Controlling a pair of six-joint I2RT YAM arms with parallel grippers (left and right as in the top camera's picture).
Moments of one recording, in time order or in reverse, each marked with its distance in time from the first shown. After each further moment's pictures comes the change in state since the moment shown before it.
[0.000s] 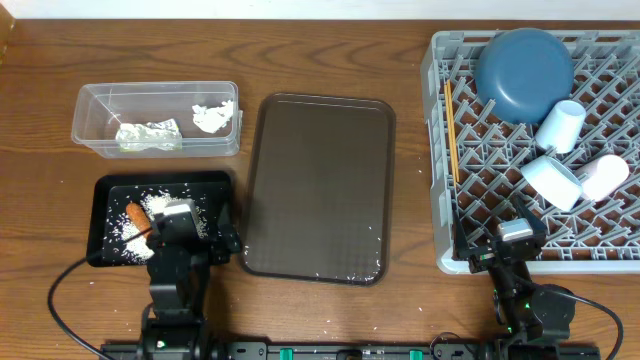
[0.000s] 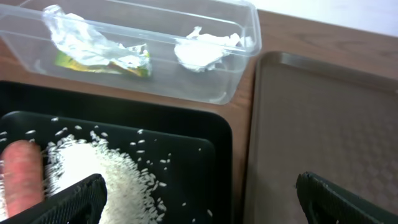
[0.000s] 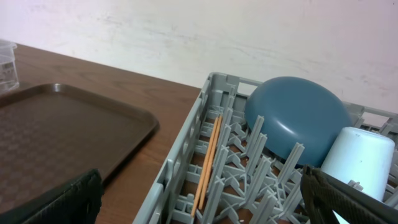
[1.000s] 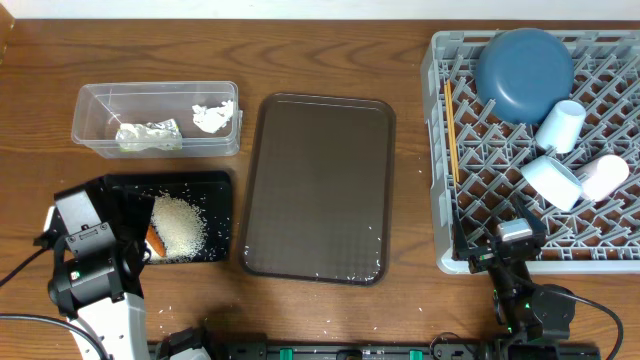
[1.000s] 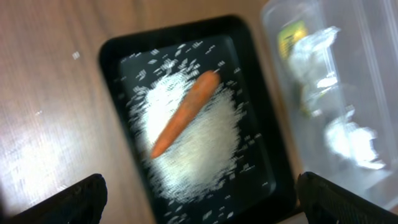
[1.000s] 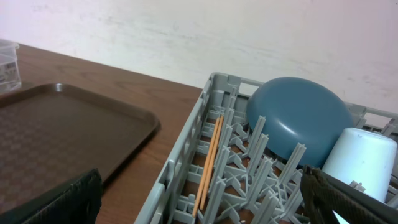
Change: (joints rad) left arm 0.390 0.572 0.757 -0.798 -0.124 -0.742; right arm 0.000 0.000 0.000 0.000 -0.003 0.000
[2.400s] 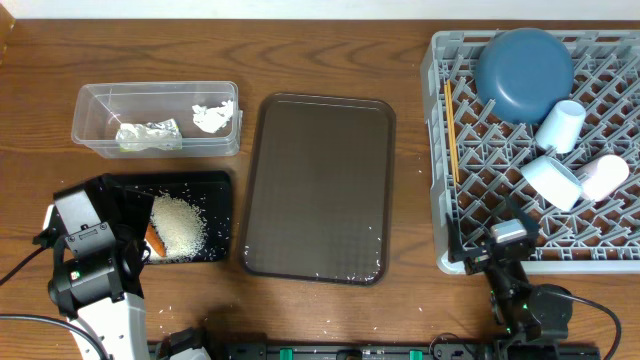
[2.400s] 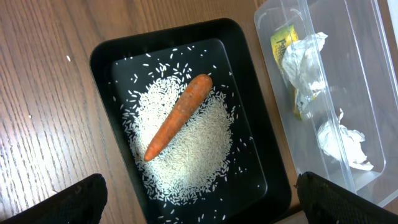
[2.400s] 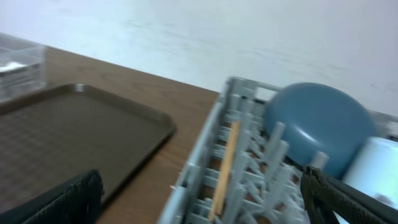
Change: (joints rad) left arm 0.000 0.000 0.000 0.039 0.007 -0.004; right arm 0.031 0.000 0.000 0.001 -0.008 0.000
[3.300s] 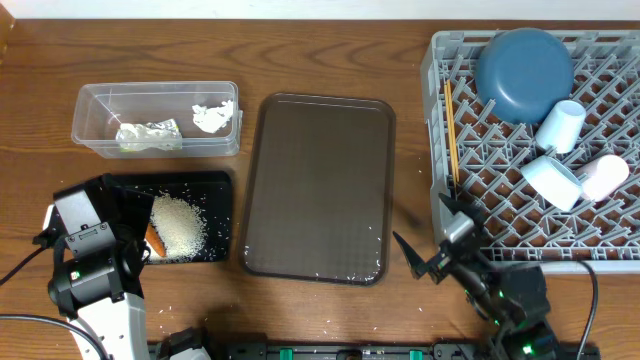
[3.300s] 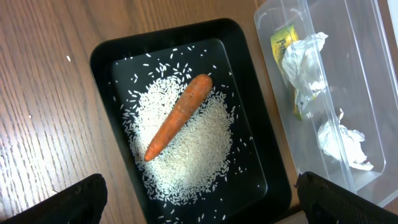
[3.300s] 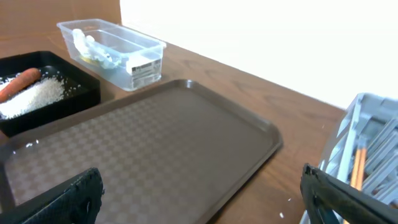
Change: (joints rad) left arm 0.000 0.000 0.000 0.000 0.000 0.000; right arm 0.362 0.328 0.076 0.176 -0.060 0.028
